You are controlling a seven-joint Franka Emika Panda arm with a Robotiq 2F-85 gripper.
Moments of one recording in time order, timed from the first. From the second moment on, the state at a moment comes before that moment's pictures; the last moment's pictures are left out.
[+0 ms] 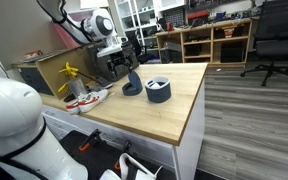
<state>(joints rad) 0.12 0.14 0.08 -2.22 -0.16 2.31 -0.07</state>
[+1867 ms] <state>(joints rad) 0.16 0.37 0.03 -2.02 -0.28 2.48 0.10</state>
